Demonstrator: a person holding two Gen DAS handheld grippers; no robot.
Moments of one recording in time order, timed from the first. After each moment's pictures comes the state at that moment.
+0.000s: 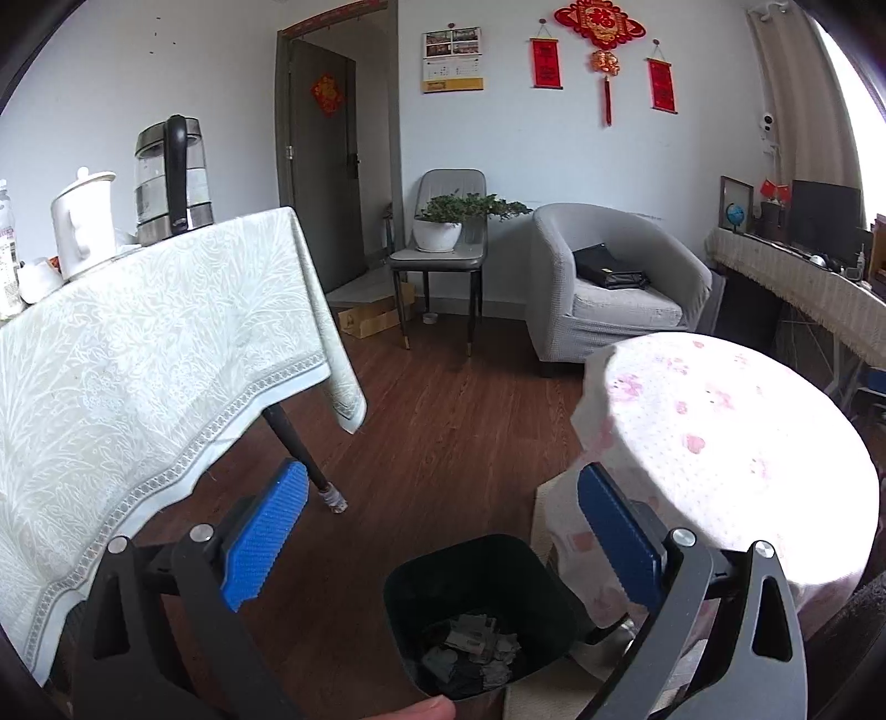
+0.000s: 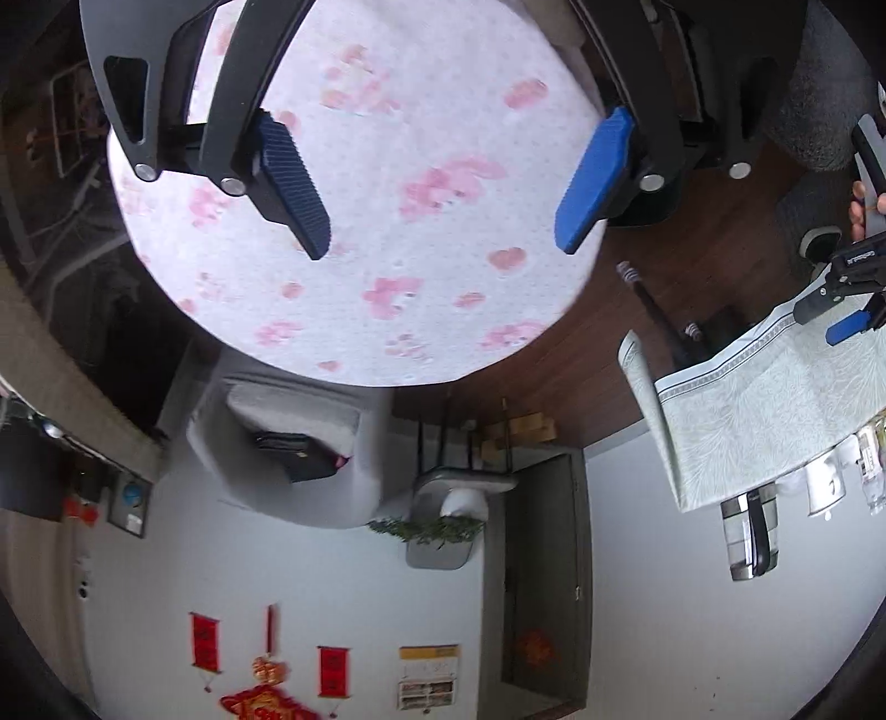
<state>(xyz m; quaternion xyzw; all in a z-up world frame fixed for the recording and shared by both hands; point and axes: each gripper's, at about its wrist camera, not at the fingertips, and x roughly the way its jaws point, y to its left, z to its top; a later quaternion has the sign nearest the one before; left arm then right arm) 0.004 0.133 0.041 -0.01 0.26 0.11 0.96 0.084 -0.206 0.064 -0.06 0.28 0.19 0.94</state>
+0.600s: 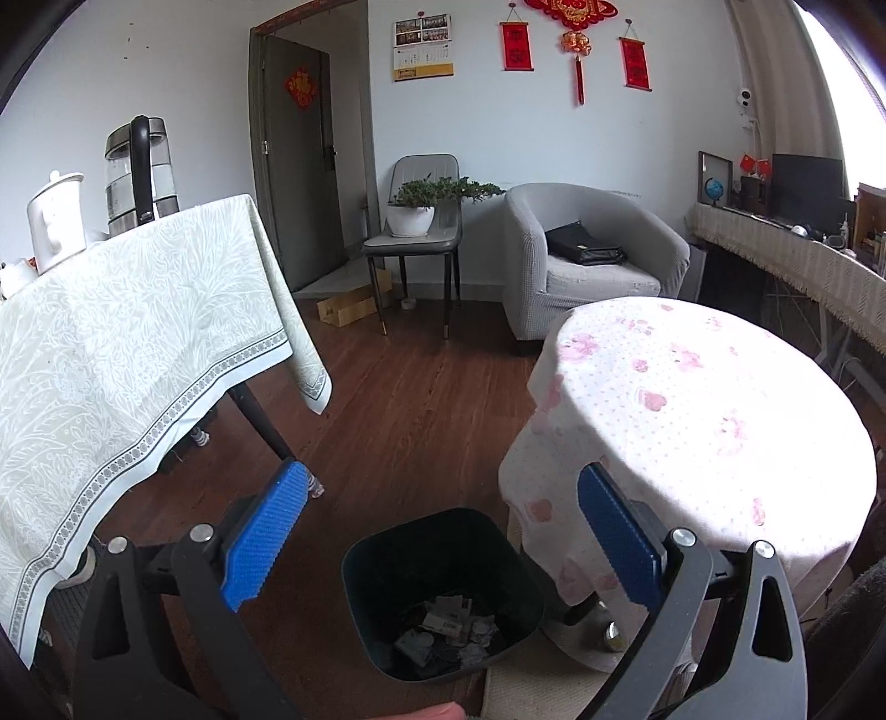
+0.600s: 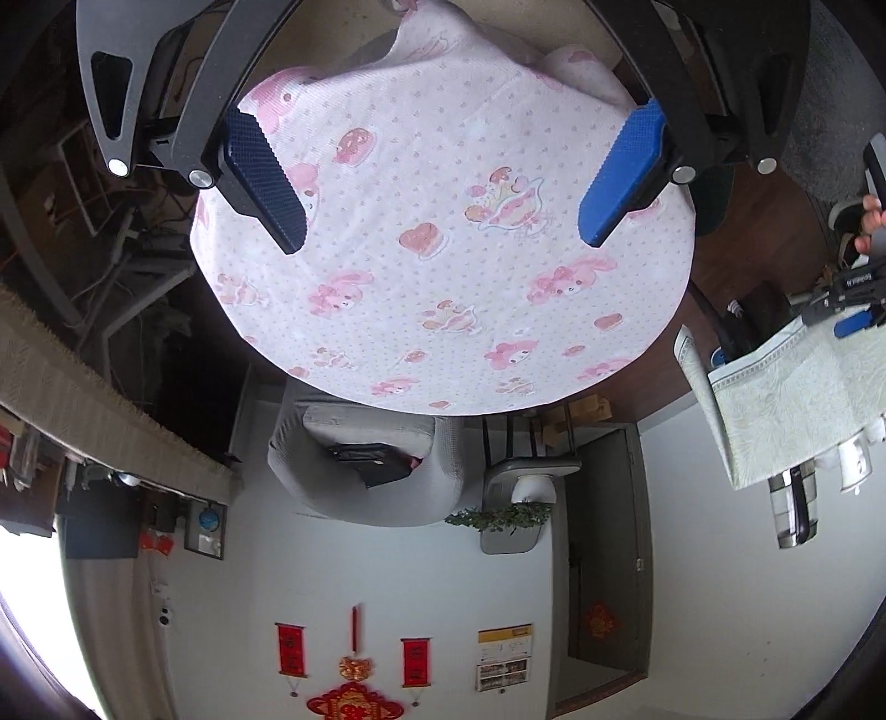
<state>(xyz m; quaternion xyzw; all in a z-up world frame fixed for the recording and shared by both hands) 0.004 0.086 0.012 0.00 0.27 0.09 0.96 0.038 -0.291 0.023 -0.04 0.27 0.14 0.95</state>
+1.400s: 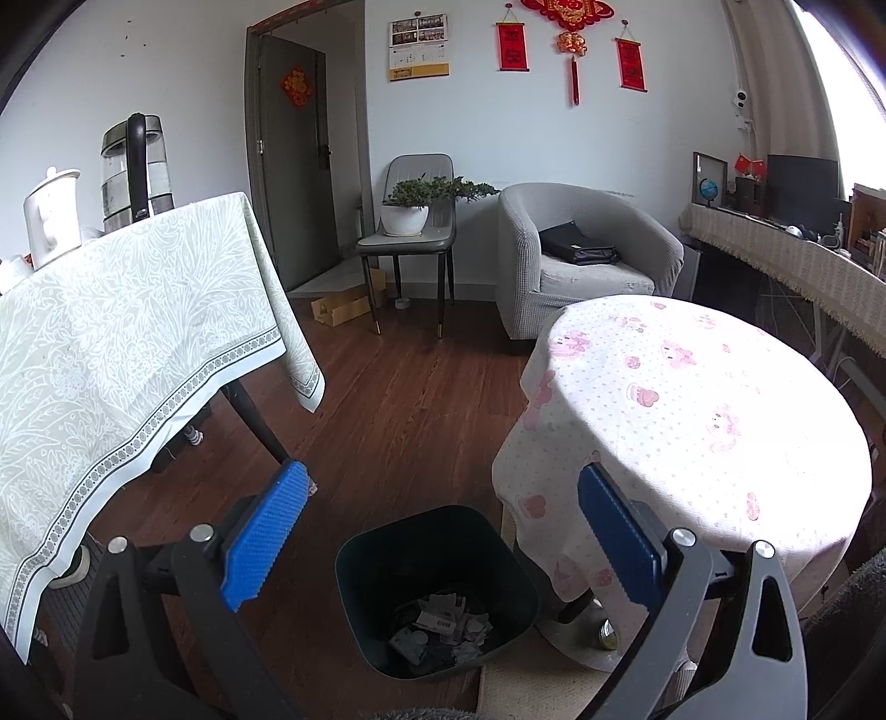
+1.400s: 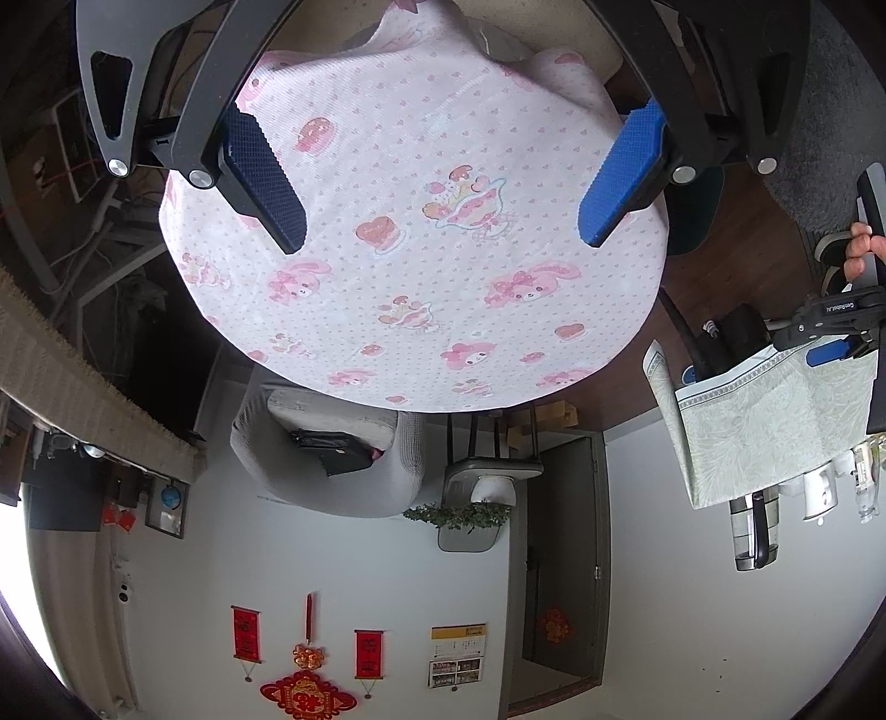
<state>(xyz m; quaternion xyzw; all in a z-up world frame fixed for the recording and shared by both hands) -0.002 0.085 0.009 0.00 0.27 0.08 0.96 0.033 -0.278 0.020 -0.06 0.26 0.17 0.95</state>
